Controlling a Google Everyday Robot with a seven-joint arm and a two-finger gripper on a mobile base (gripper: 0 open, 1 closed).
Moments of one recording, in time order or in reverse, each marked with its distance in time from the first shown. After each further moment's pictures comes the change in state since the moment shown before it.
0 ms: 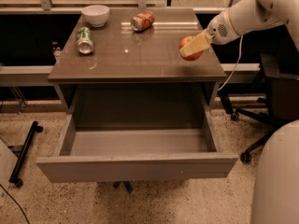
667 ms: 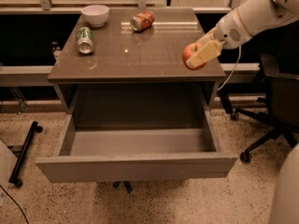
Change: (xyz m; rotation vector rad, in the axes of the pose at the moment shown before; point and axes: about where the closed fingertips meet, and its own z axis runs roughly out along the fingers) arm 0.023 0.055 -0.030 -0.146 0.076 -0.224
